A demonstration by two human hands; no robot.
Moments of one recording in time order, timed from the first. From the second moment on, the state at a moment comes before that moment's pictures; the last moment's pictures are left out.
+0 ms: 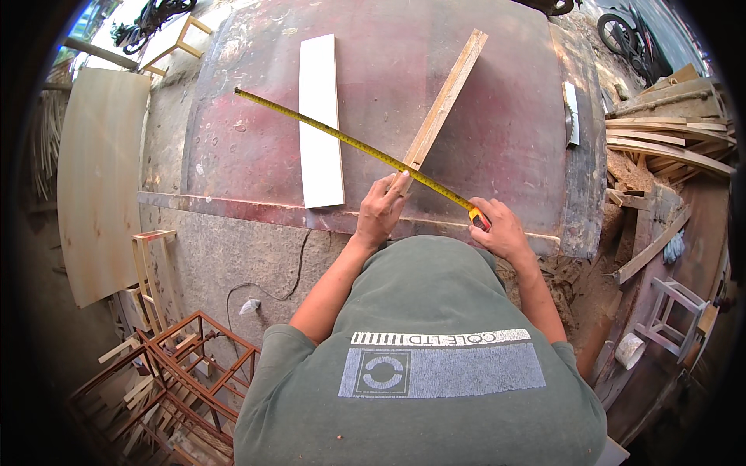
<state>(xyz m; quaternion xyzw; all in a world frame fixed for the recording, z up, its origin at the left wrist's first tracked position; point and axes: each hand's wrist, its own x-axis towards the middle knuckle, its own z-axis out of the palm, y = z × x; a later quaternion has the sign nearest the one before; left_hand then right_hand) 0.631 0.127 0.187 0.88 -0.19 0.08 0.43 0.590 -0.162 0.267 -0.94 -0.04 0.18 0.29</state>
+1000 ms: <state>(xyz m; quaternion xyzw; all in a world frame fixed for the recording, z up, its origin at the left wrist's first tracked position) 0.632 0.128 0.187 0.88 -0.20 0.08 0.43 0.589 -0.161 0.264 -0.94 -0.04 0.17 0.28</state>
